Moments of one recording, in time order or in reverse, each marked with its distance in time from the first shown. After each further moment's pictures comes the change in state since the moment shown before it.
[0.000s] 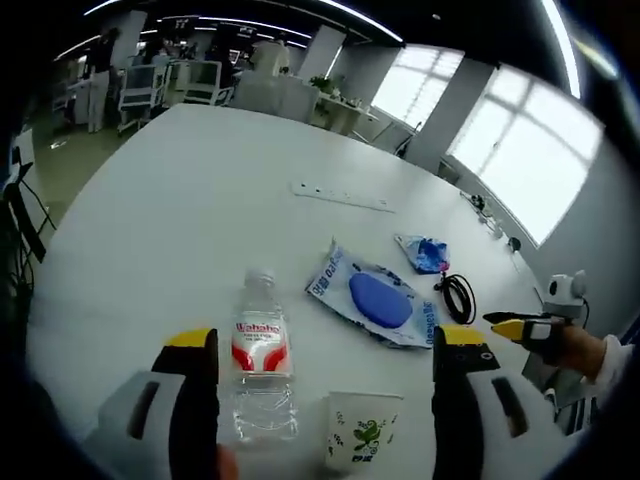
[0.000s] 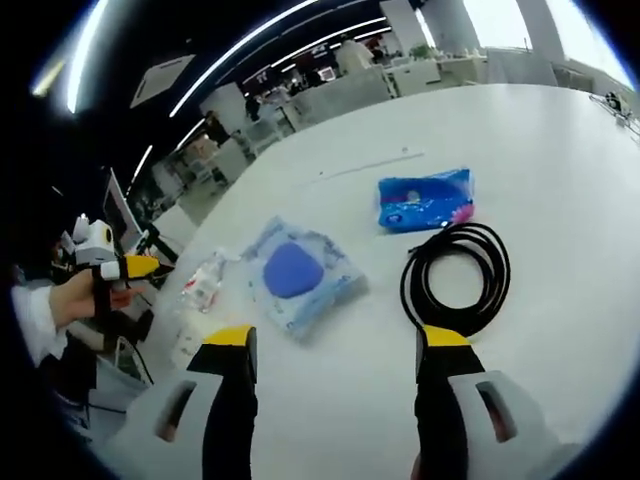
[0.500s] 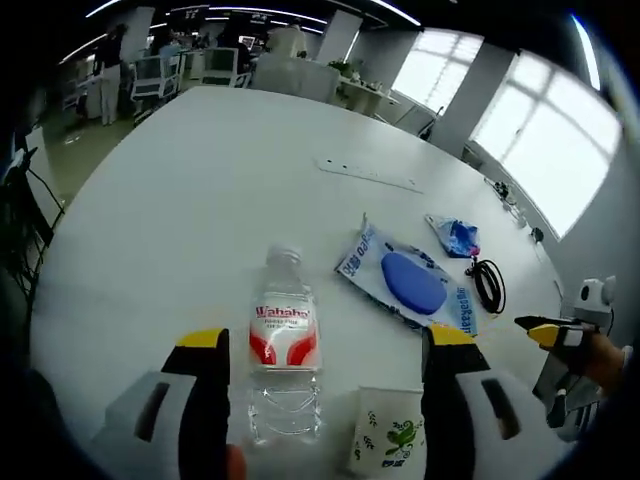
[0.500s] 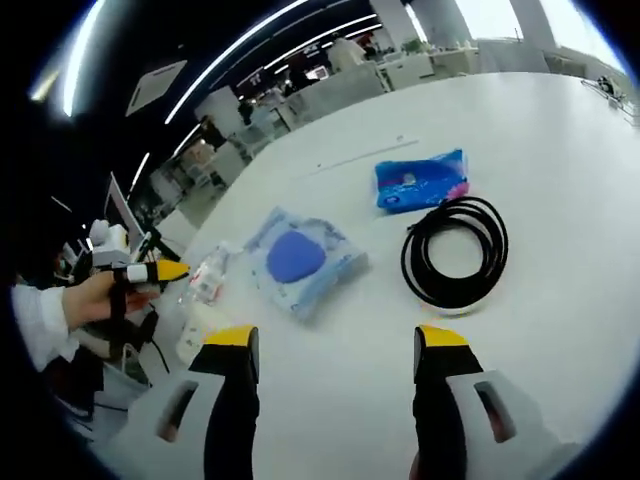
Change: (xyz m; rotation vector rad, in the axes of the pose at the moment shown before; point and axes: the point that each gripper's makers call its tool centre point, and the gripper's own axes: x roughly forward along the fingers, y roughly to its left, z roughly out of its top) left arm 0.023 0.025 -0.025 -0.014 0.075 0.092; right arm -0.008 -0.002 -0.022 0.056 0.005 0.000
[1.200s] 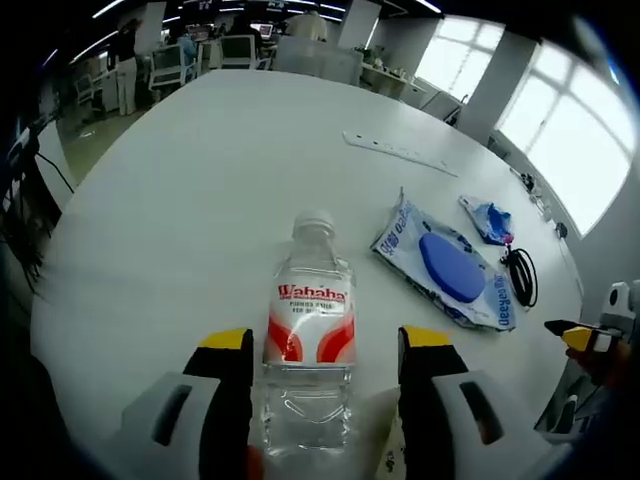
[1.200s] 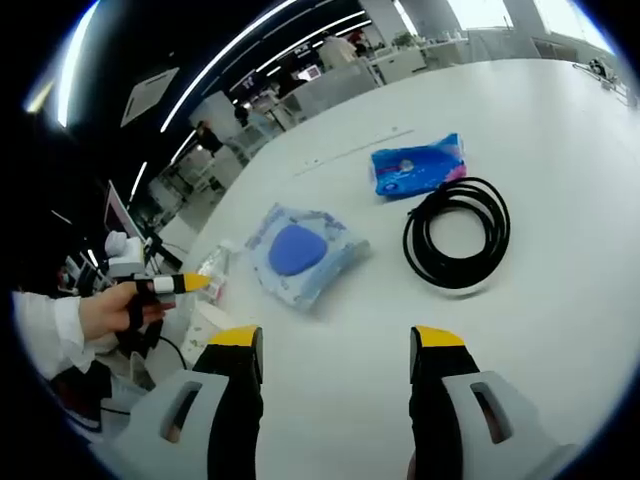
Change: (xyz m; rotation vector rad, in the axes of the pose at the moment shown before) left arm 0.020 0.020 -0.022 -0.015 0.048 0.104; right arm 0.002 0.003 -0.013 0.050 0.010 0.004
